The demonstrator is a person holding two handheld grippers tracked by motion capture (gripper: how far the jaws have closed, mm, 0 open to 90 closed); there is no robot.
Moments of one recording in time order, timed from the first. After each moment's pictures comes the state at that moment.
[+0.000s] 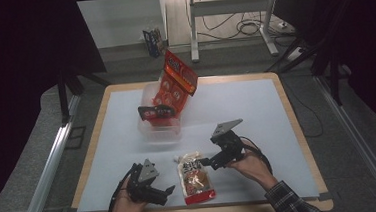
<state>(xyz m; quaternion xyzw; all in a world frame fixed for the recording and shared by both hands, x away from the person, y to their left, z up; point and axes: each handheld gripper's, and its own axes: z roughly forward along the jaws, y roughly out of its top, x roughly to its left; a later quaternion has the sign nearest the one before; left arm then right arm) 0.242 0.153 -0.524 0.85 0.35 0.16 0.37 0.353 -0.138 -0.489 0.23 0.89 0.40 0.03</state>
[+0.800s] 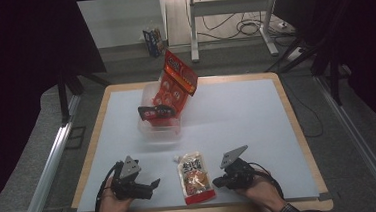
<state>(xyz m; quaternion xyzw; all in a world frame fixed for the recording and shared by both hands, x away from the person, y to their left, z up) 0.244 0.192 -0.521 0.82 0.39 0.18 0.38 0.291 -0.163 -0.519 0.19 0.93 0.33 -0.03</state>
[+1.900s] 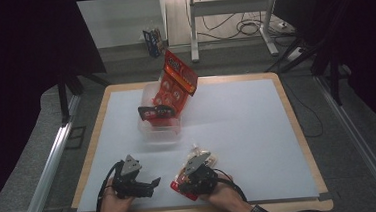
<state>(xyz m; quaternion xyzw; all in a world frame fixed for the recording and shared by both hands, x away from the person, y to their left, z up) 0.248 0.189 -0.524 0.82 0.41 0.17 0.37 0.282 -0.064 -0.533 0.14 0.92 0.37 -0.04</state>
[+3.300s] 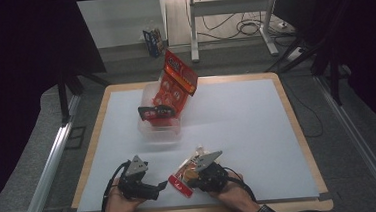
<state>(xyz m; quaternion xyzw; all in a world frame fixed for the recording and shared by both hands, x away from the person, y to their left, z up) 0.246 0.170 -0.521 0.83 0.37 0.13 0.39 0.285 -0.096 -0.528 0.18 0.91 0.37 -0.01</state>
